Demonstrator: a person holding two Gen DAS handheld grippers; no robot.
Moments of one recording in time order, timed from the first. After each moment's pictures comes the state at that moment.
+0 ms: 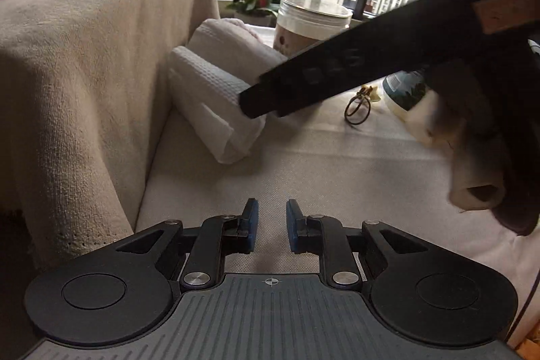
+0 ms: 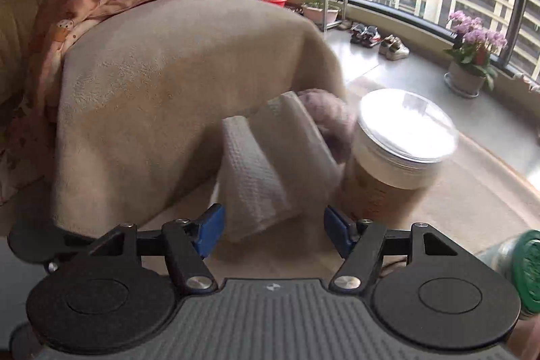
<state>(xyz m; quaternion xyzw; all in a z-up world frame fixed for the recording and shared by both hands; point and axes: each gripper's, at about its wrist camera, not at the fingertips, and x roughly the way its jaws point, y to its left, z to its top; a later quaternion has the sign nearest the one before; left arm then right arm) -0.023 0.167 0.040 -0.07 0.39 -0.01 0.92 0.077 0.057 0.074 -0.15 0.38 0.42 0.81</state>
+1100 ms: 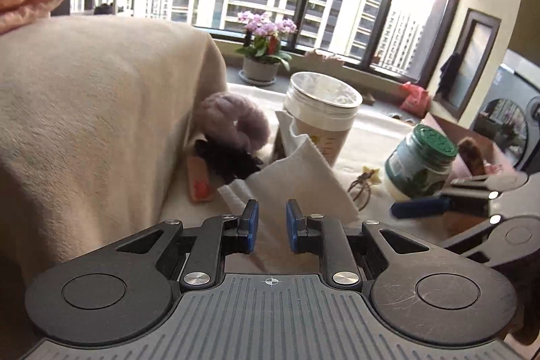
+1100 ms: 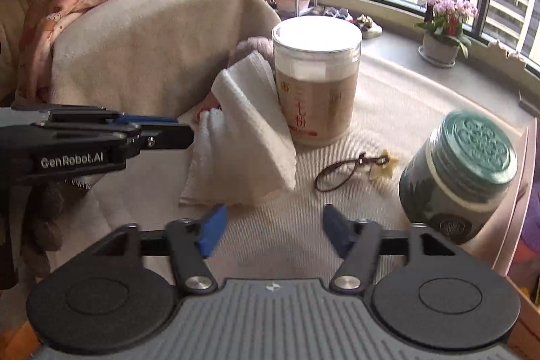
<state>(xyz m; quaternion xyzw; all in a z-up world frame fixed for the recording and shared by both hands) 0.013 0.166 0.068 -0.09 0.32 0.02 0.94 0.044 -0.040 0.054 -0.12 0.38 0.38 0.83</state>
